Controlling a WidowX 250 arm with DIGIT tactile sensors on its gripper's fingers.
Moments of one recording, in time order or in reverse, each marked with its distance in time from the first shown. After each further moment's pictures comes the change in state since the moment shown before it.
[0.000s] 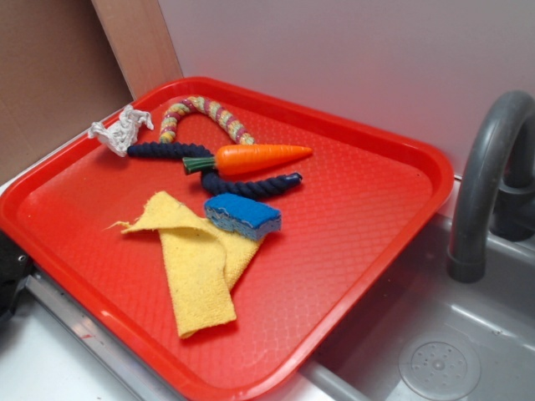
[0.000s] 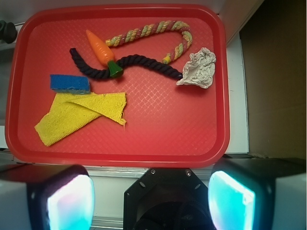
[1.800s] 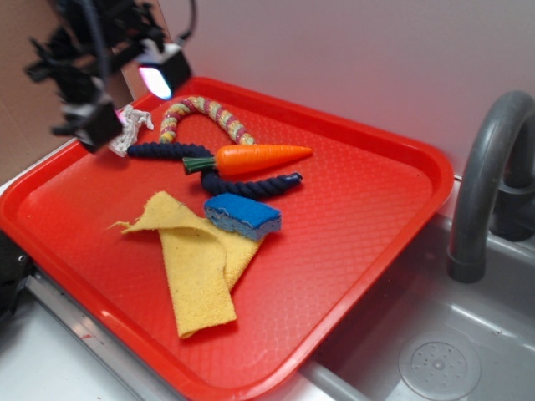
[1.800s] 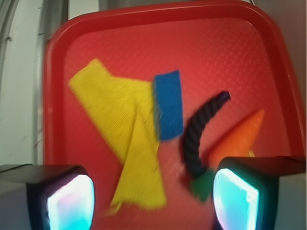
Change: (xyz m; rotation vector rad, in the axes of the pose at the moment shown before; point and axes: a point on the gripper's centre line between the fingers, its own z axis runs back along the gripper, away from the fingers) arm 0.083 -0.101 -0.134 -0.173 0.002 -1.419
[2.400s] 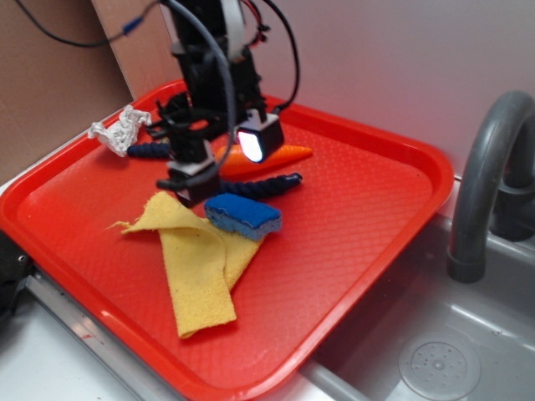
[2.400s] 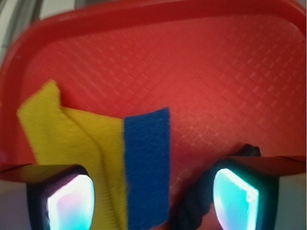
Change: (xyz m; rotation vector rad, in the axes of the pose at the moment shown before) arm 0.042 0.017 -0.062 -0.107 0.057 -0.093
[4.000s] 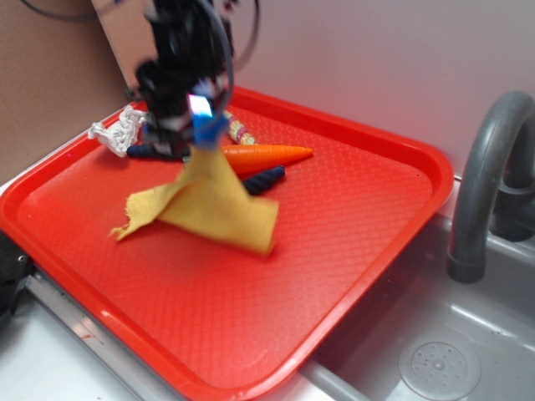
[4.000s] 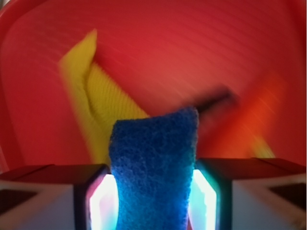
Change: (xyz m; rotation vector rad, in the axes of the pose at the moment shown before) arm -0.054 0.001 0.062 0.101 0.163 0.432
